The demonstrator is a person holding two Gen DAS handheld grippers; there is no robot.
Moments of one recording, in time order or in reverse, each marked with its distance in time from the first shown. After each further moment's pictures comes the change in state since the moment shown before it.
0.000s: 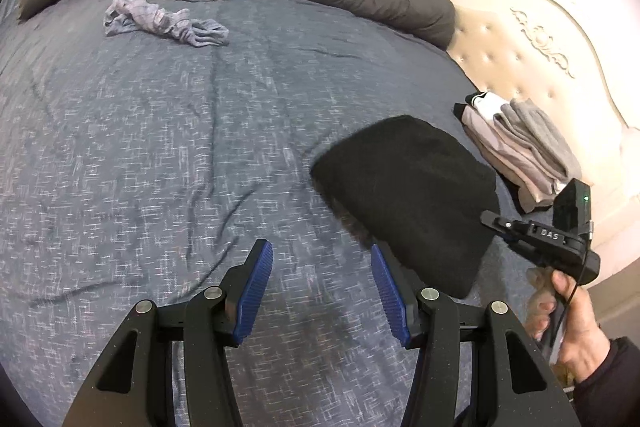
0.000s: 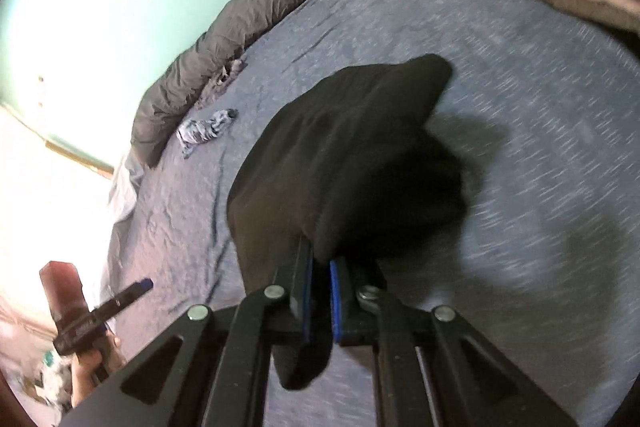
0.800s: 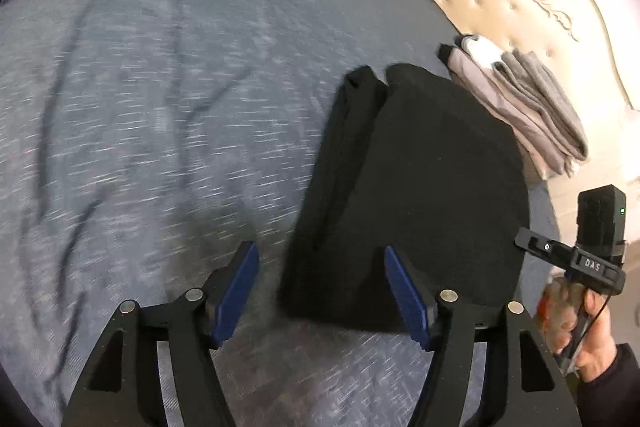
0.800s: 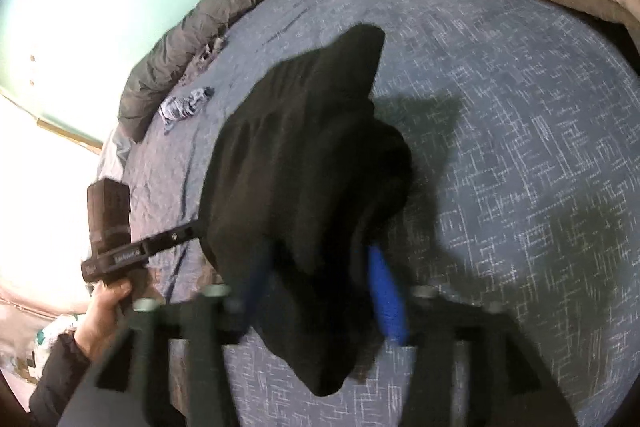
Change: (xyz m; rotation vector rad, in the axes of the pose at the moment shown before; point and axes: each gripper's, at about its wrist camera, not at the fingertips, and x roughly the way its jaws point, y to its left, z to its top) left arm 0.161 -0.045 0.025 0.040 0.228 -0.162; right arm 0.002 -0.043 0.005 -0.029 0.095 -0.028
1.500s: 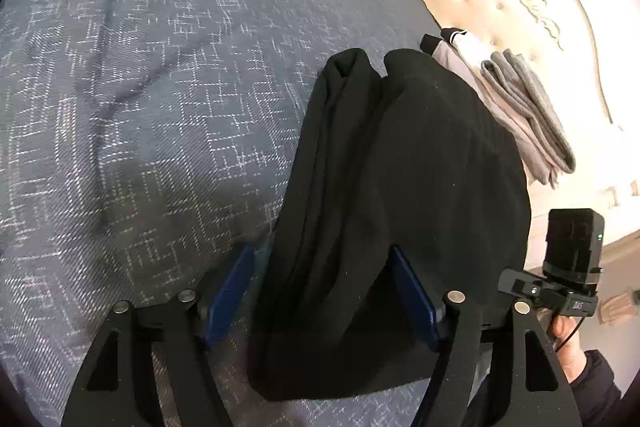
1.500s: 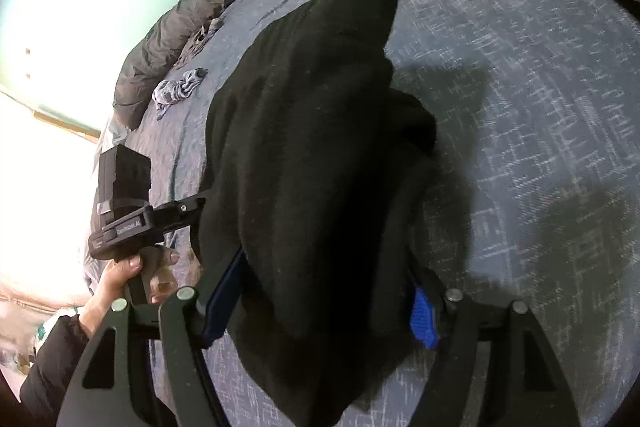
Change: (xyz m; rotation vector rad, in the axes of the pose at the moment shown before) left arm 0.050 0.020 0.018 -0.046 0.039 -0.183; right arm 0.039 -0.006 0.003 -0.012 0.057 0.019
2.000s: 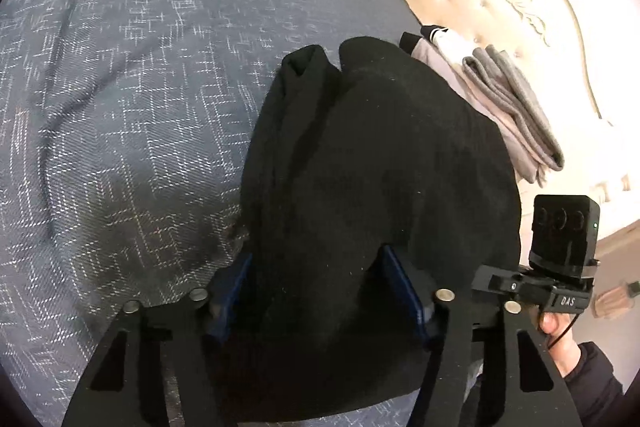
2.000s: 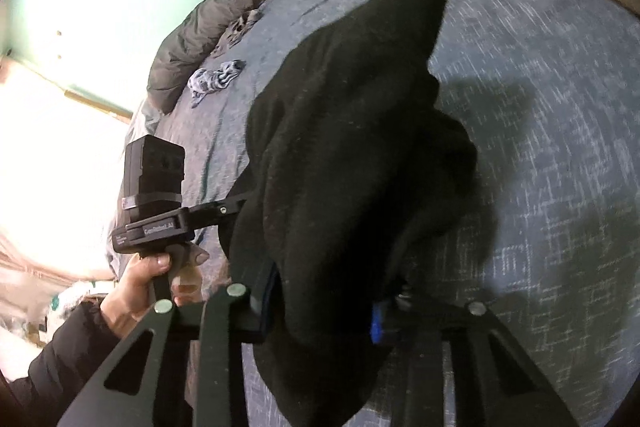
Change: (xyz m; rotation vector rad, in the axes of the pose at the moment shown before) left arm 0.013 -0.025 0.004 0.025 -0.008 -0.053; right arm -0.006 0.007 0.020 -0.088 0.033 0.115
